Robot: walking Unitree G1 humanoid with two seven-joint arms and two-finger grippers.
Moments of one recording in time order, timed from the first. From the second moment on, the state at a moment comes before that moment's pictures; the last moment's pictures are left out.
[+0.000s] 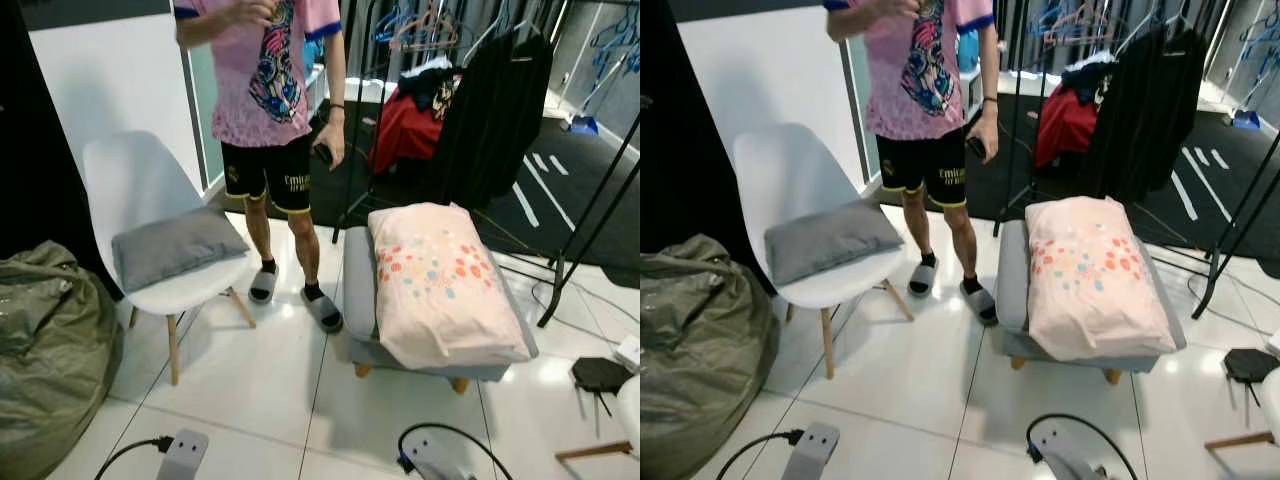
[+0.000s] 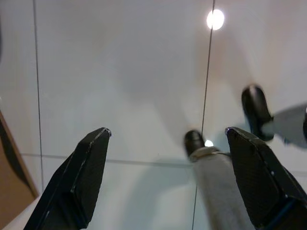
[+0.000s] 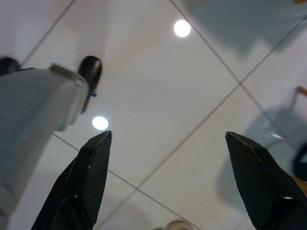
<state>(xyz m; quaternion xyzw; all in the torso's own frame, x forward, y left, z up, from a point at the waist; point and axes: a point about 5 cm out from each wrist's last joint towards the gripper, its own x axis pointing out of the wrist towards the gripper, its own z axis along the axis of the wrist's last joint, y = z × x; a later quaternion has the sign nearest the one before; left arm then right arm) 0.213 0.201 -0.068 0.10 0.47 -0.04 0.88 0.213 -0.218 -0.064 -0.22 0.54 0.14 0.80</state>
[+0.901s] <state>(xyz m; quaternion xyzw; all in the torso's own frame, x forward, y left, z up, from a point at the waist) 0.205 0.210 -0.071 0.10 0.48 -0.03 0.87 0.216 -0.206 -0.064 -0.22 0.53 0.15 0.80</state>
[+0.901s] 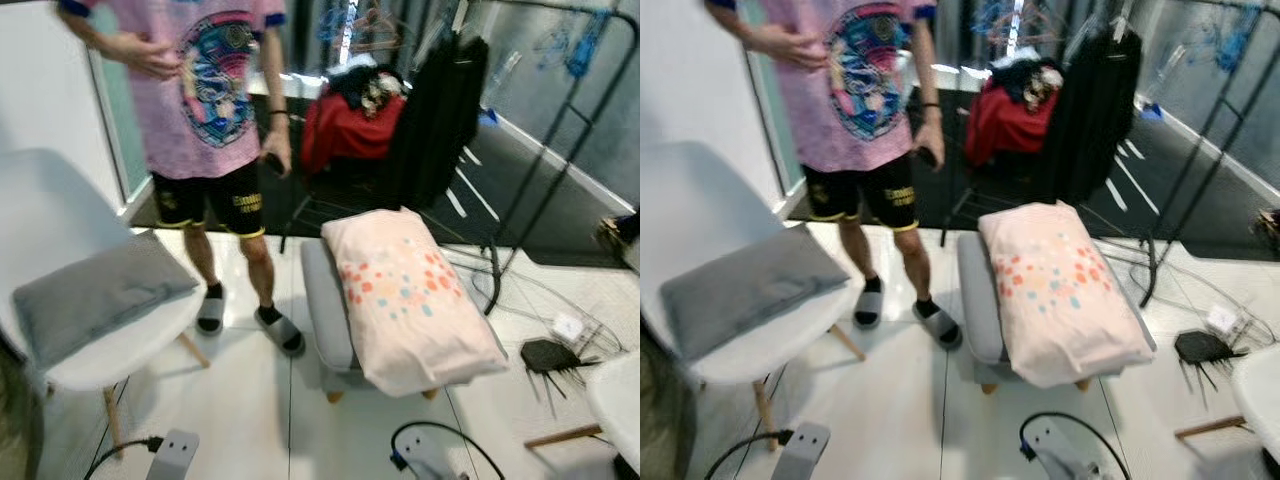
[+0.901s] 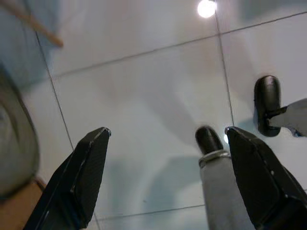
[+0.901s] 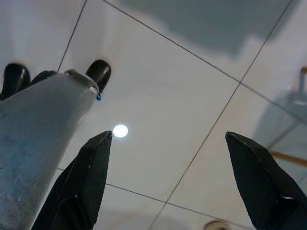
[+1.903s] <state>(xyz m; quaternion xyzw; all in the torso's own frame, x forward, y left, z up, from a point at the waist) 0.205 0.211 -0.070 0.10 0.48 -0.02 0.87 0.219 -0.205 -0.063 -0.22 0.53 0.15 0.80</state>
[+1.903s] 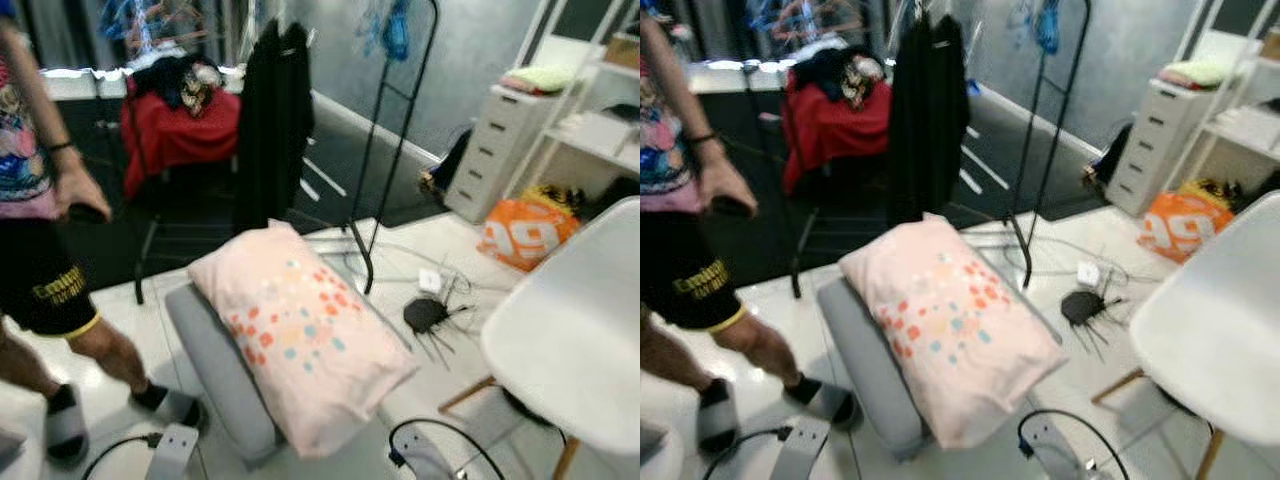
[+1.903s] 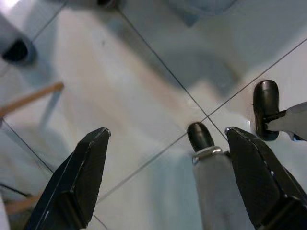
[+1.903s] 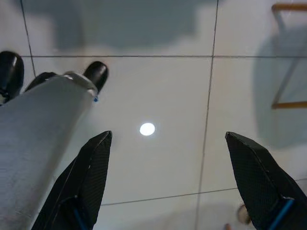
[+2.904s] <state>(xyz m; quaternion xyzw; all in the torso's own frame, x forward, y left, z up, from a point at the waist) 0.205 0.208 -0.071 0.09 0.47 -0.02 0.88 0.219 -0.202 -0.062 -0.17 0.51 0.16 0.83</state>
